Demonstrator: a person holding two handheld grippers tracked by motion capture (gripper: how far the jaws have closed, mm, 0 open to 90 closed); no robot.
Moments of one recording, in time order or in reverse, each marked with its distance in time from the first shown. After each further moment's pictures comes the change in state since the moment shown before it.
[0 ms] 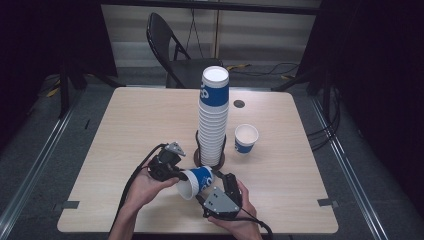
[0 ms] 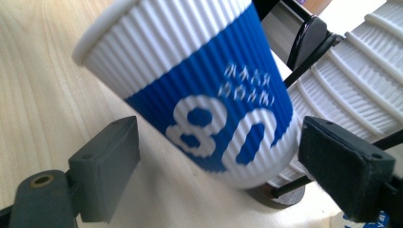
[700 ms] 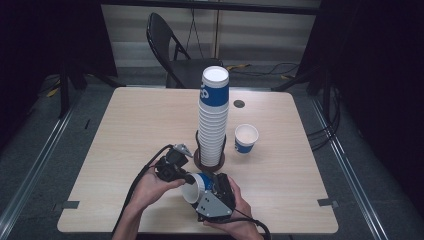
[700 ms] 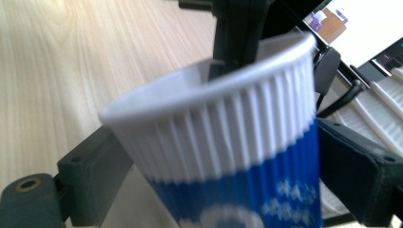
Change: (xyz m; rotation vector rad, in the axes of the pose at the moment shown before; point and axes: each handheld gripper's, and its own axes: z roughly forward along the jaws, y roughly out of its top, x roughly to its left) left arm -0.009 0.010 0.009 0.039 -0.057 0.004; right arm 0.009 0.015 0.005 -0.053 0.058 -0.097
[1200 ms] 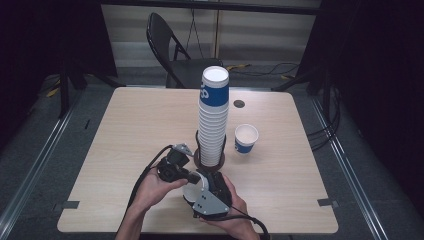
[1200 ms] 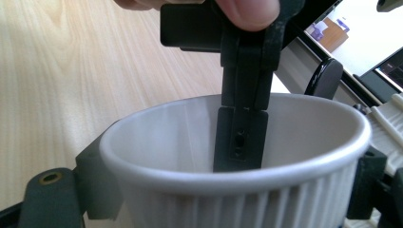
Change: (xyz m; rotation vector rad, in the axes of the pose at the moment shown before) left arm -0.002 0.000 0.004 -0.057 -0.042 -0.026; right arm -0.003 0.010 0.005 -0.040 0.018 0.015
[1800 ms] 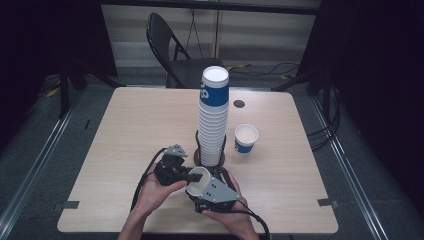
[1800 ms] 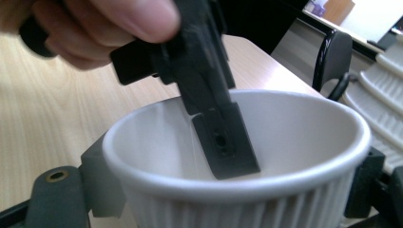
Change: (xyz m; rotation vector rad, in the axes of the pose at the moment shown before) left arm 0.006 -0.021 0.002 -0.221 0.043 -0.071; right arm -0.017 -0.005 -0.003 -0.022 0.017 0.239
